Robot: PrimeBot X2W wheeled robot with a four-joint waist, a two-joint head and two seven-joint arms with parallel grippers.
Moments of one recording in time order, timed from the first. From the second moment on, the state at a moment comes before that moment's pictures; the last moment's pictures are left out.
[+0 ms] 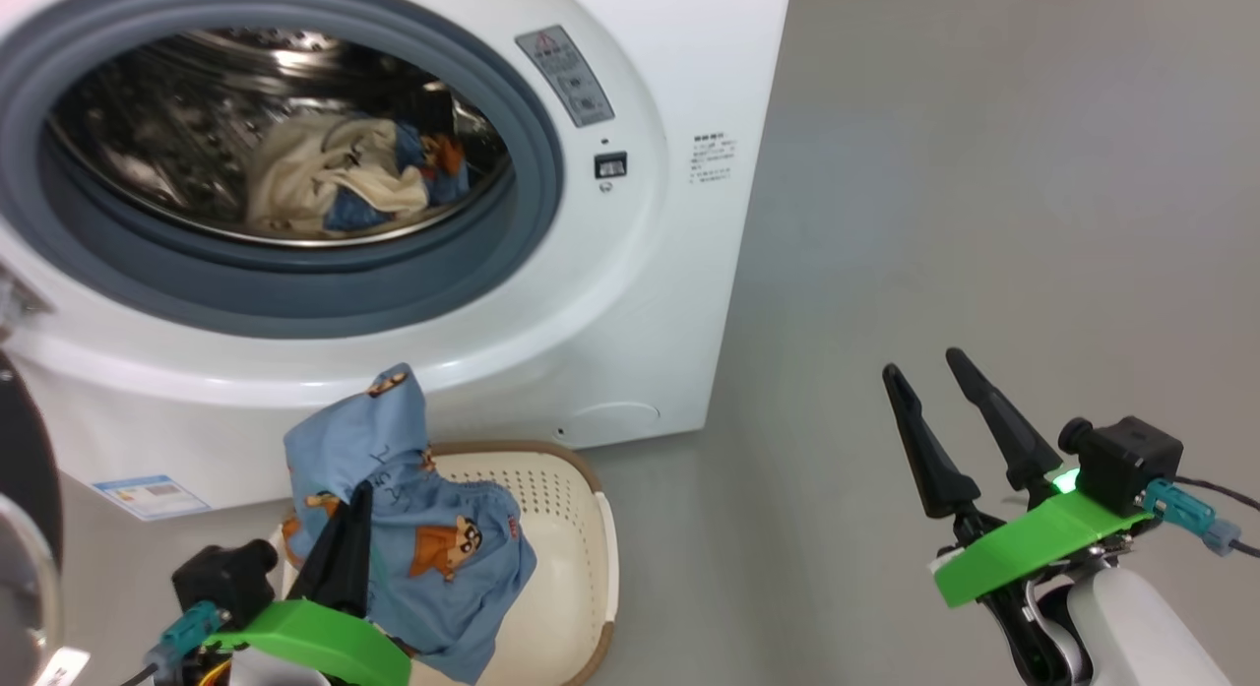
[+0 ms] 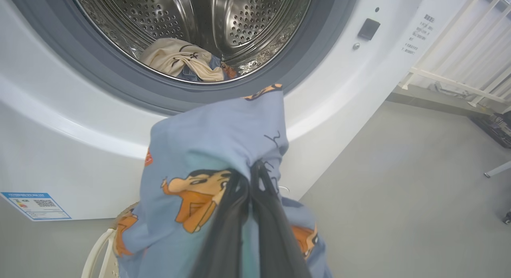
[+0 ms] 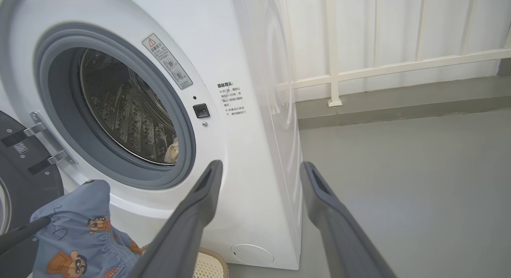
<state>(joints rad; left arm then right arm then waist) -0.18 0.13 -0.23 0.39 -0.50 -0.12 -0.25 -0.26 -0.23 0.23 0.25 0.51 0.13 -0.26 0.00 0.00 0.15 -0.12</state>
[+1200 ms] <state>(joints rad) -0.08 0.10 -0.15 0.19 -0.34 -0.04 -0.25 -0.20 -0.26 0.25 0.27 0.51 0.13 -0.26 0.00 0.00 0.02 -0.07</state>
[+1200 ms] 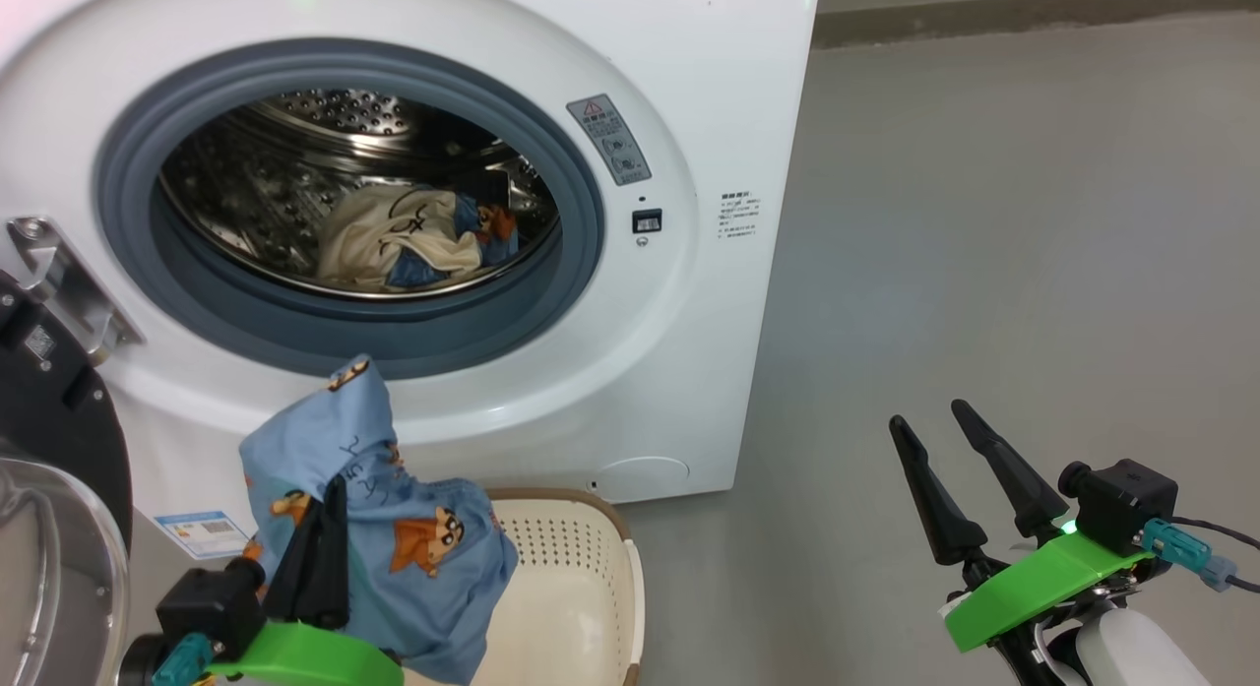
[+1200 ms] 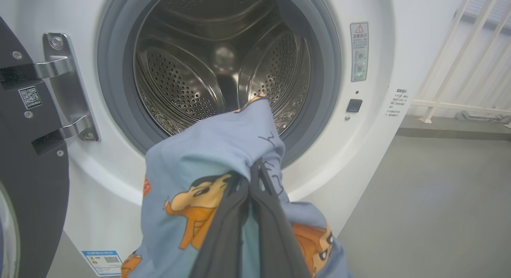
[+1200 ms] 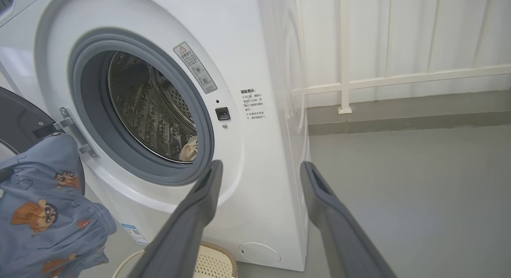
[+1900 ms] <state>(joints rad) -0.54 0.12 -0.16 0.44 -0.31 -0.07 -0.26 -0.26 -0.26 0.25 0.23 0.51 0.13 -0.26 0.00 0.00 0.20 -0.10</state>
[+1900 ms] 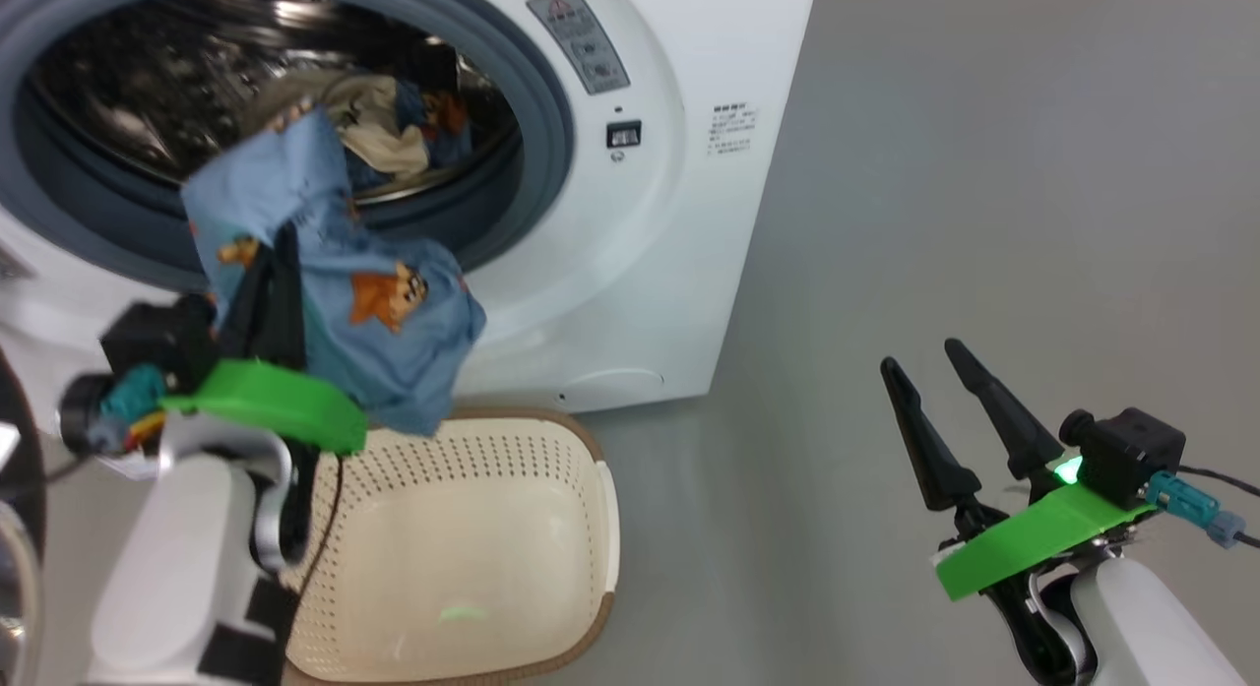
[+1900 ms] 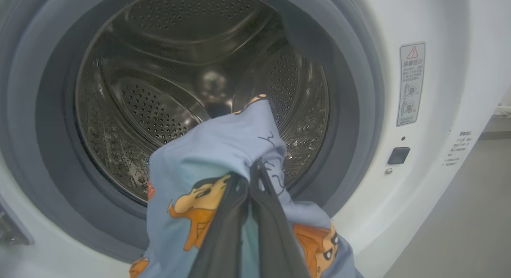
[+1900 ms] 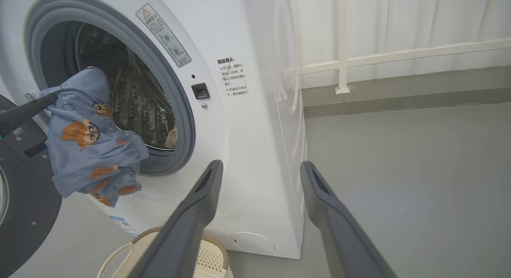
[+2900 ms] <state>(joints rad) -1.22 0.21 -0.09 0.86 -0.18 -0.07 -0.26 -0.43 -0.18 0.25 0.18 0.51 0.13 -0.26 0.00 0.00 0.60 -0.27</state>
